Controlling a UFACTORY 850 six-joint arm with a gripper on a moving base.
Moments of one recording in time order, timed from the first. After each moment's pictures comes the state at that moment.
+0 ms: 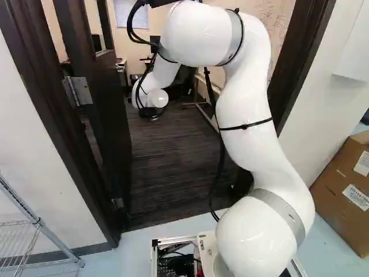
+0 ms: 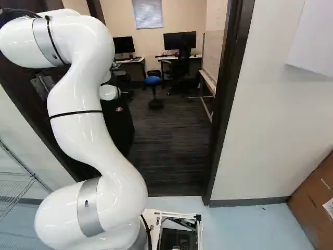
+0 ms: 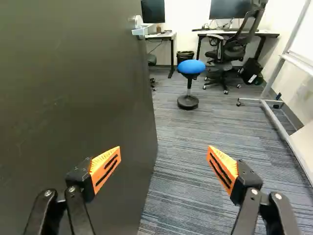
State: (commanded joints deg) arm 24.5 -32.6 -68.2 6.6 34.2 0.0
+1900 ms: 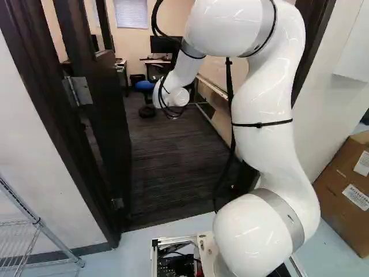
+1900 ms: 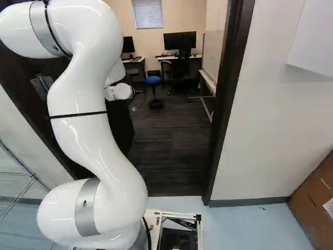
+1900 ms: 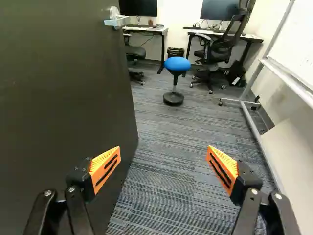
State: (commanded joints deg) arm 15.4 -26.2 -60.0 -3.2 34.2 0.0
